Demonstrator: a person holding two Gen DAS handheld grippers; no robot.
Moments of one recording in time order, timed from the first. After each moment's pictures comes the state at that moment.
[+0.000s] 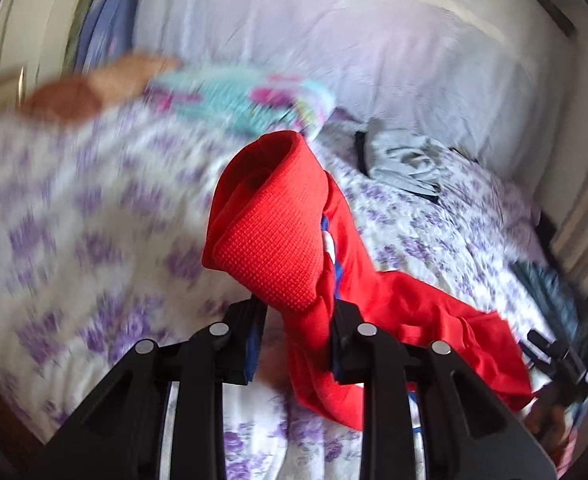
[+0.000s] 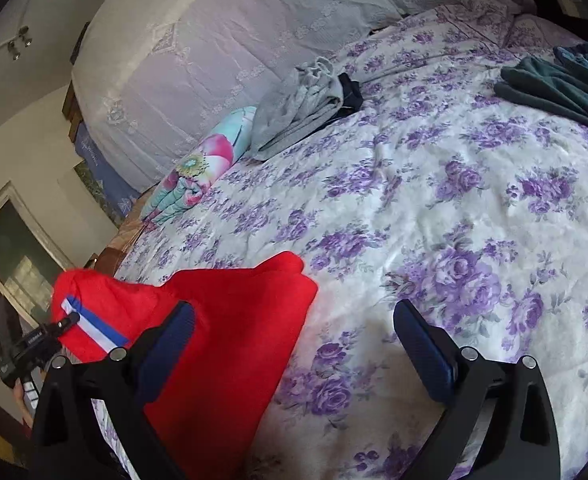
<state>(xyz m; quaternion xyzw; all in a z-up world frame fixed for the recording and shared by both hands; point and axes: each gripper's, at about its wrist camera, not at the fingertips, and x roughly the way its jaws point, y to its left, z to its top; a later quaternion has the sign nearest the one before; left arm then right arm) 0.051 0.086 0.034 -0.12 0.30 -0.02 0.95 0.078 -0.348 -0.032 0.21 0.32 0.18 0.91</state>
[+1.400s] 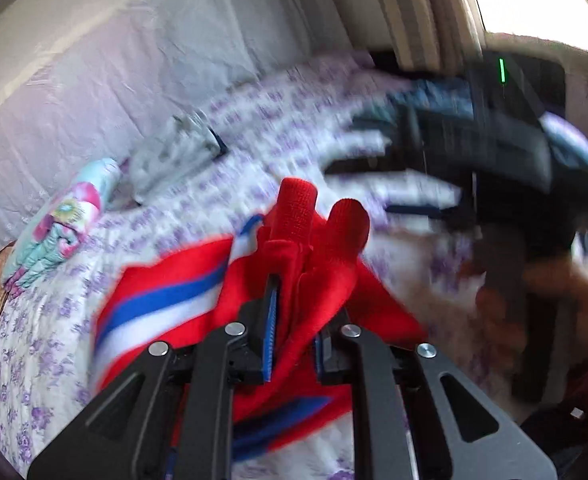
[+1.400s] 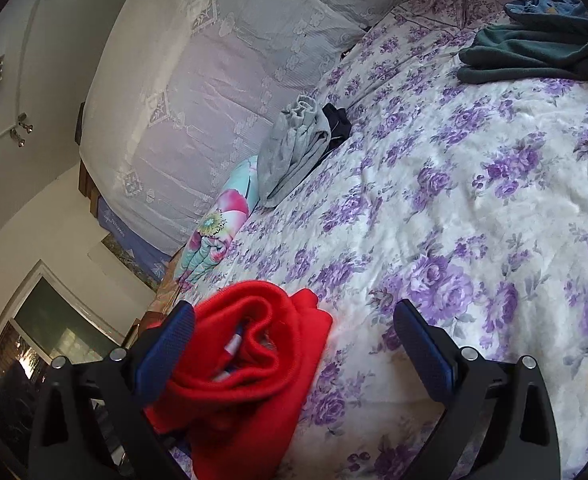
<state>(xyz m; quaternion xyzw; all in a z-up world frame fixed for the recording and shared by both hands) 0.014 -0.212 -0.012 0.23 0.27 -0.23 0.91 0.064 -0.400 -0.047 0.38 0.24 0.17 0.88</state>
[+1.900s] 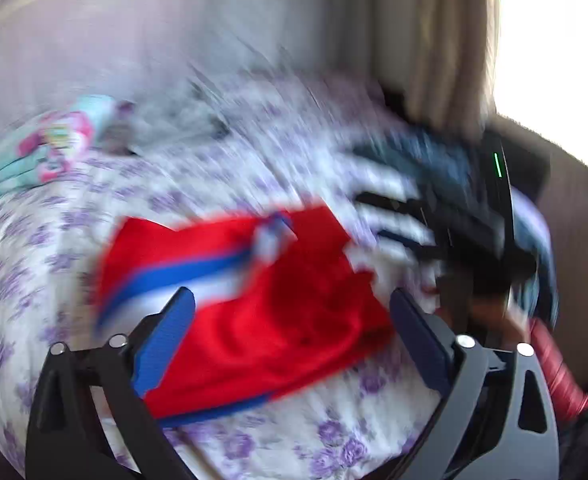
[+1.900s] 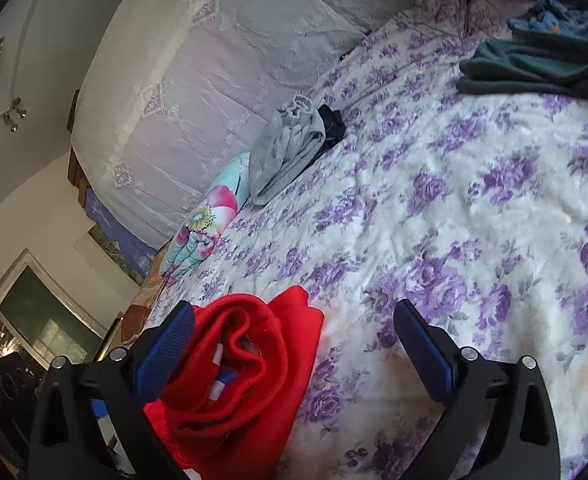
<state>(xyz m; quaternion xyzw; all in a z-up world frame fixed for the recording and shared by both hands) 0.013 -0.117 0.039 0.01 0.29 -0.28 0.92 0.054 -0.388 -0.027 0.32 0.22 0.14 0.91</state>
